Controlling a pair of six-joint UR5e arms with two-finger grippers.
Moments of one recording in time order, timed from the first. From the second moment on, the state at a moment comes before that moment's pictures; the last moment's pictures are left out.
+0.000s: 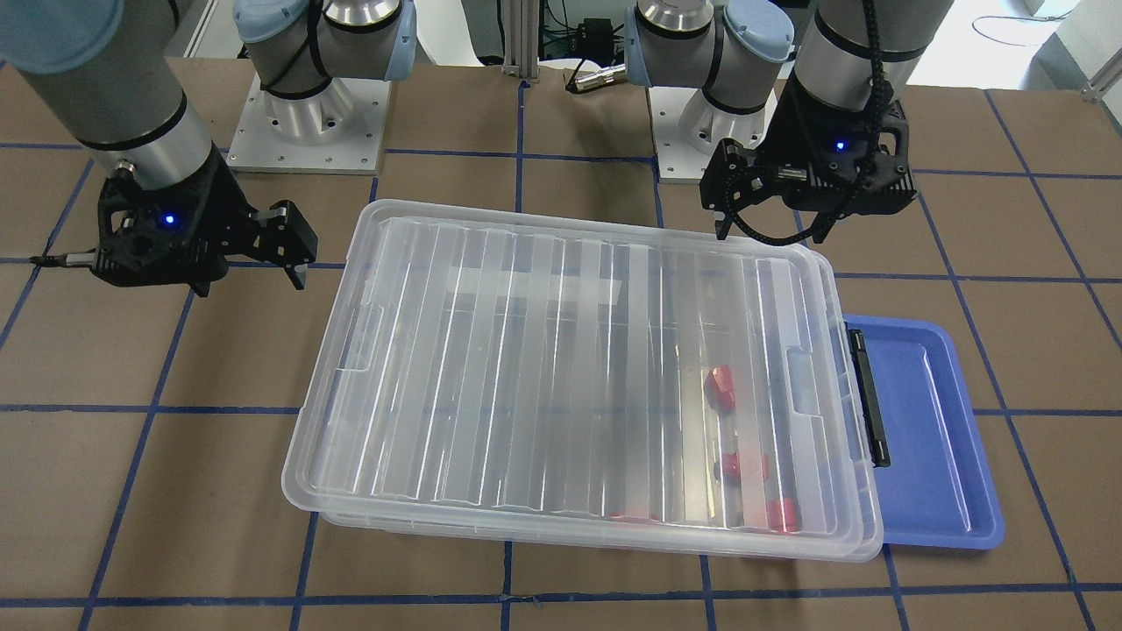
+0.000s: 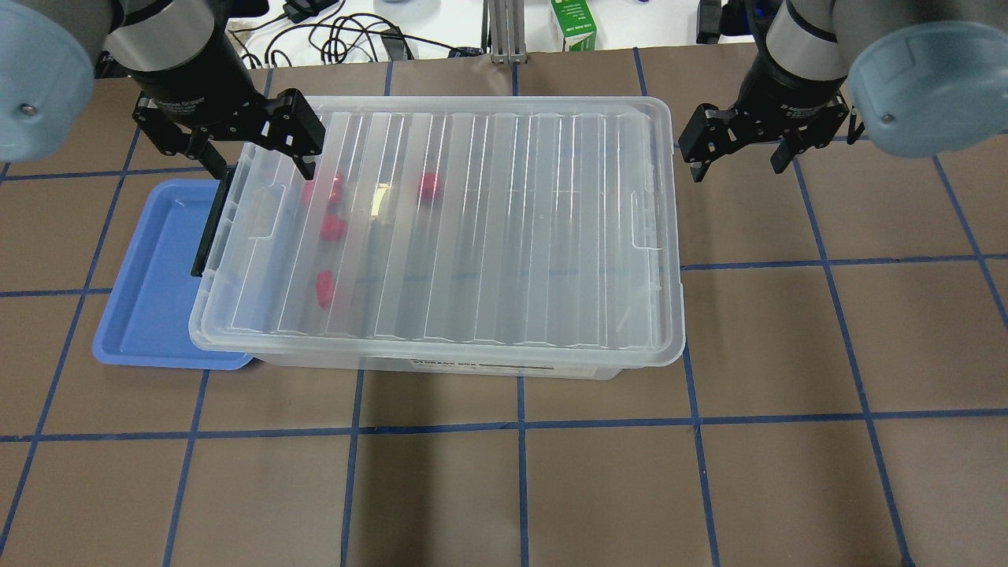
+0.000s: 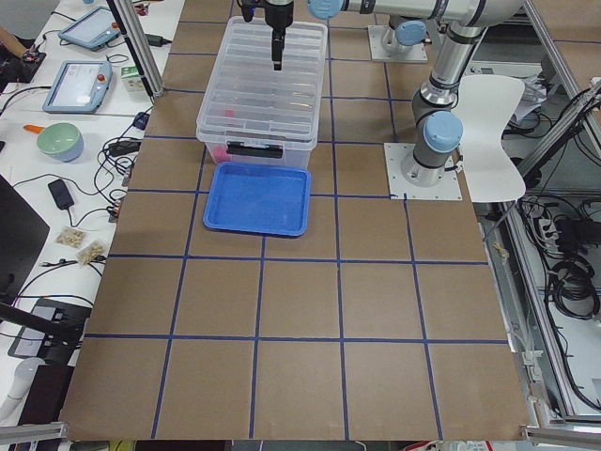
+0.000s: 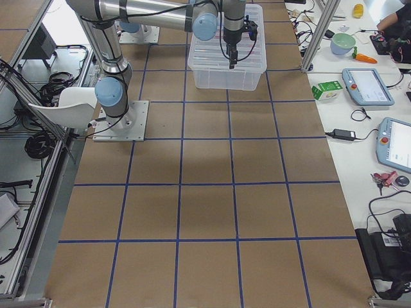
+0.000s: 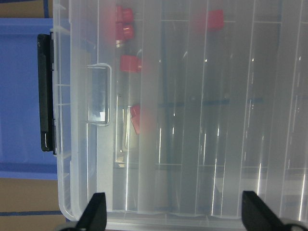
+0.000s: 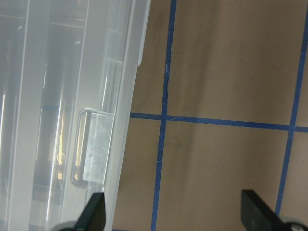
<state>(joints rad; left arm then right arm) -1.58 -1.60 -1.50 -1.58 1.60 0.03 1.53 -1.51 1.61 -1.69 -1.54 -0.12</state>
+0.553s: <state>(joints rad) -1.58 -1.60 -1.50 -1.58 1.60 0.03 1.53 -1.62 1.62 -1.58 -1.56 -0.08</state>
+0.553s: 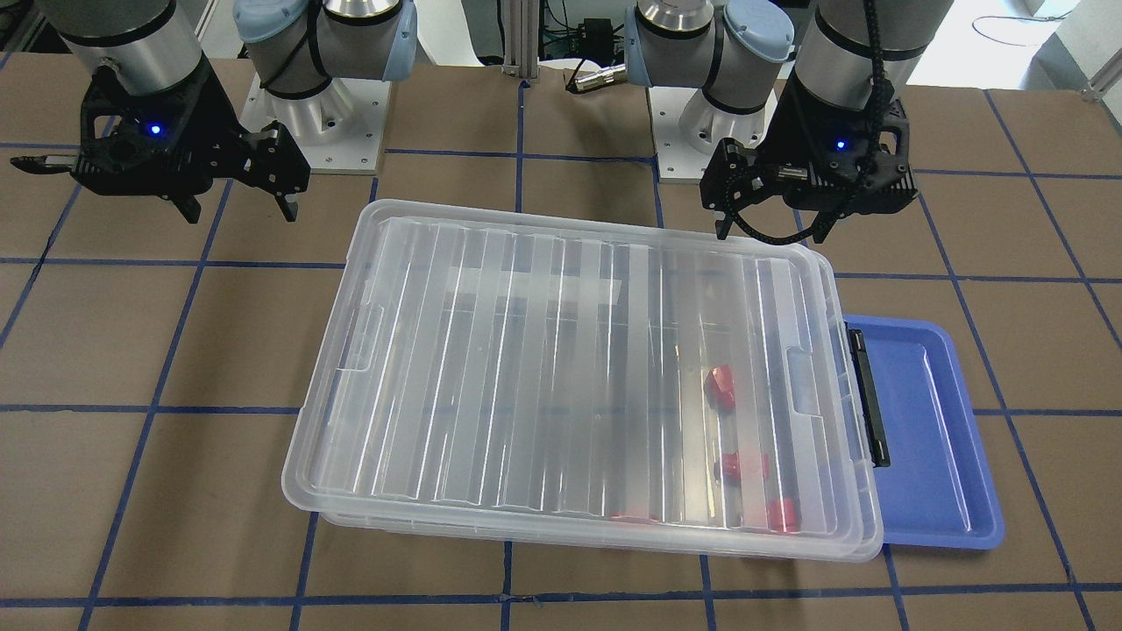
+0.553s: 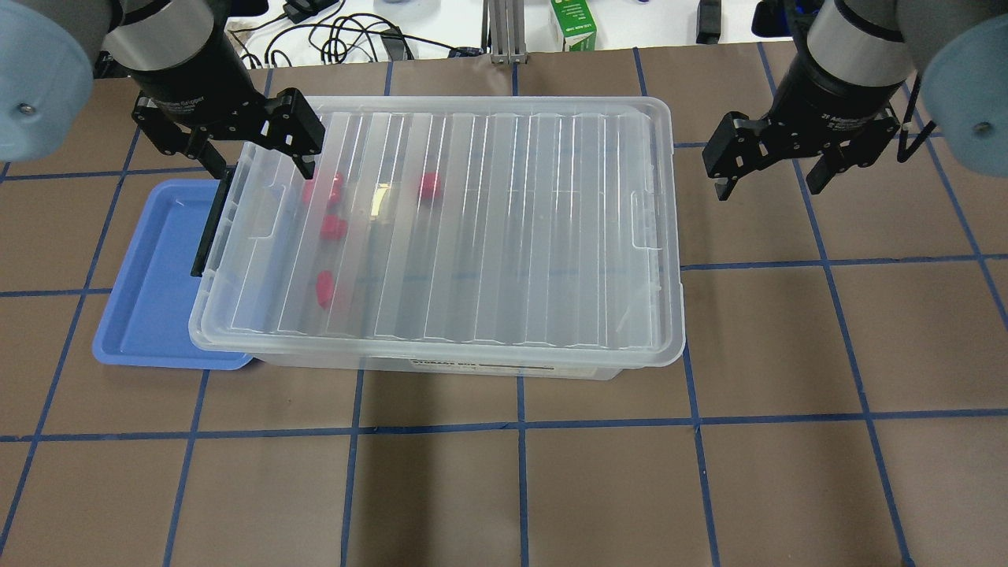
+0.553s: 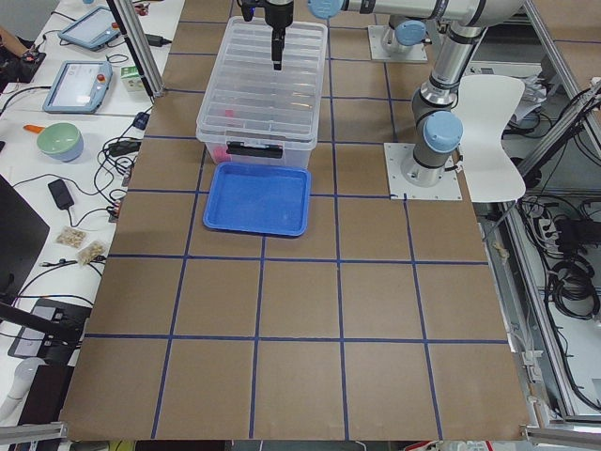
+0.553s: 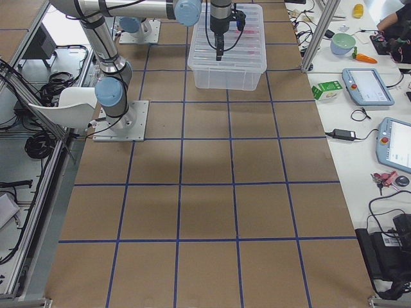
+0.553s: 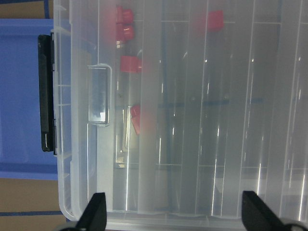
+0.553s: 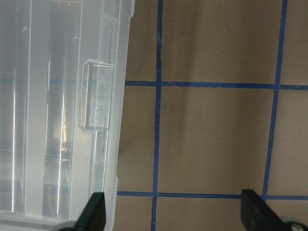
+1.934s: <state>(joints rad) -1.58 -1.60 -1.50 -1.58 1.62 0.02 1.52 -1.63 1.65 -1.59 -1.56 -0.10</state>
